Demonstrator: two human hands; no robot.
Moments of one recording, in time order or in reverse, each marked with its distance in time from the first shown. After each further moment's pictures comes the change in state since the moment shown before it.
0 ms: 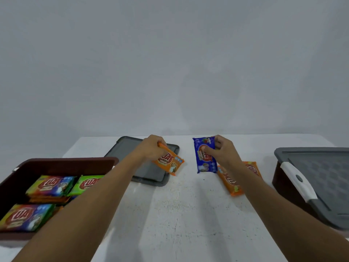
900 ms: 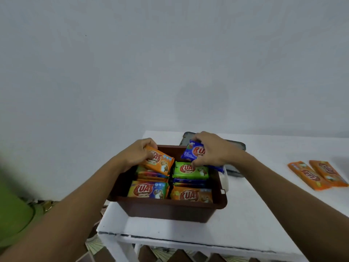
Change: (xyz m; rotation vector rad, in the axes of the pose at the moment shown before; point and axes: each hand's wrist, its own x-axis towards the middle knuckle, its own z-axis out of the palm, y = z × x) left_hand -0.126 -0.238 -0.212 -0.228 0.010 -0.019; right_hand -0.093 -0.165 0.271 -0.870 -0.500 -0.340
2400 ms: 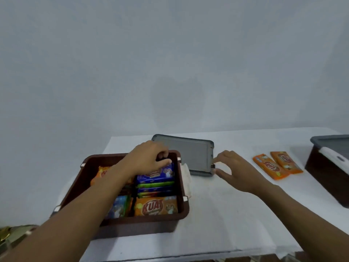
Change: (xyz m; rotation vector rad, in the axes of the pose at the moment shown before) left_hand 0.044 0.076 0.100 0.771 -0.065 0.643; right_hand -0.102 0.169 0.028 -0.101 0.333 0.034
